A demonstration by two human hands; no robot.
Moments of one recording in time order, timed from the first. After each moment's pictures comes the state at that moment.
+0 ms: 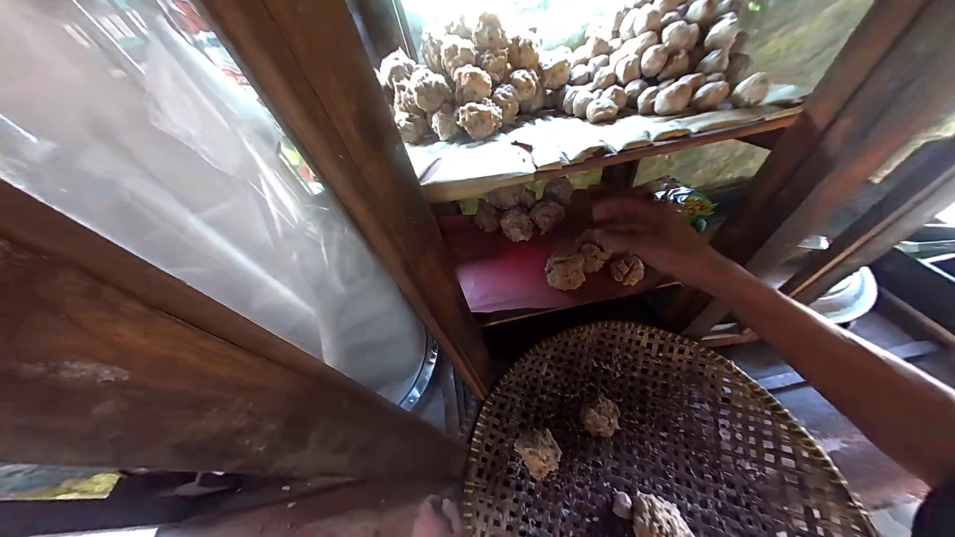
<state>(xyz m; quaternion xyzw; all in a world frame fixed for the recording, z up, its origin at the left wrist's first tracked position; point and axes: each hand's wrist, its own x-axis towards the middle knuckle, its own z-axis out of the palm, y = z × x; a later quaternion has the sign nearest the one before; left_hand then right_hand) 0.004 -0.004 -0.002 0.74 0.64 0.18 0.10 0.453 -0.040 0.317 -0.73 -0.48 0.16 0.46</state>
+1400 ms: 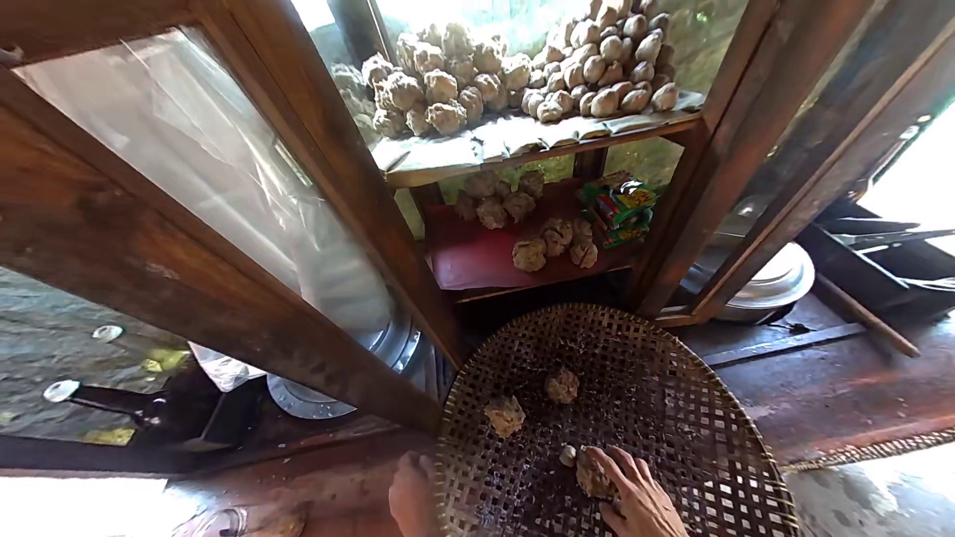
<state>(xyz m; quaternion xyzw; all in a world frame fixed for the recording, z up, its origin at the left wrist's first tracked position) 0.011 -0.006 0.009 0.74 0.64 0.18 0.11 0.261 -0.279 0.074 -0.85 -0.41 0.30 0.16</state>
